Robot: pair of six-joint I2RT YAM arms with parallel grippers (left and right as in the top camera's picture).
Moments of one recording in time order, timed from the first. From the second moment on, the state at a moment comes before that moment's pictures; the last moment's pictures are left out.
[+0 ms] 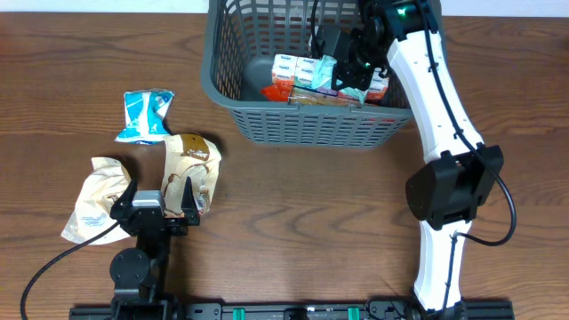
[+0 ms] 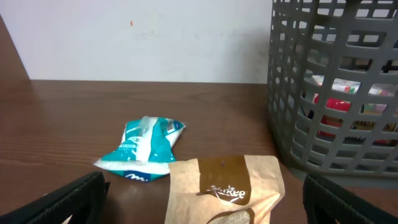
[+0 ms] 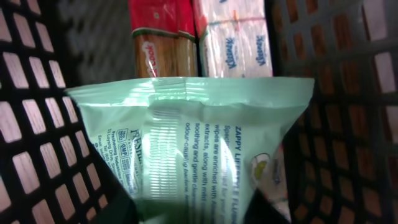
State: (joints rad) left arm -0.03 0.01 0.02 -0.10 -0.01 -0.02; right arm 0.26 2.23 2.30 -1.31 -0.23 -0.95
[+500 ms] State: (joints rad) left arm -0.03 0.01 0.02 -0.10 -0.01 -0.02; right arm 0.26 2.23 2.48 -1.31 -0.22 -0.86
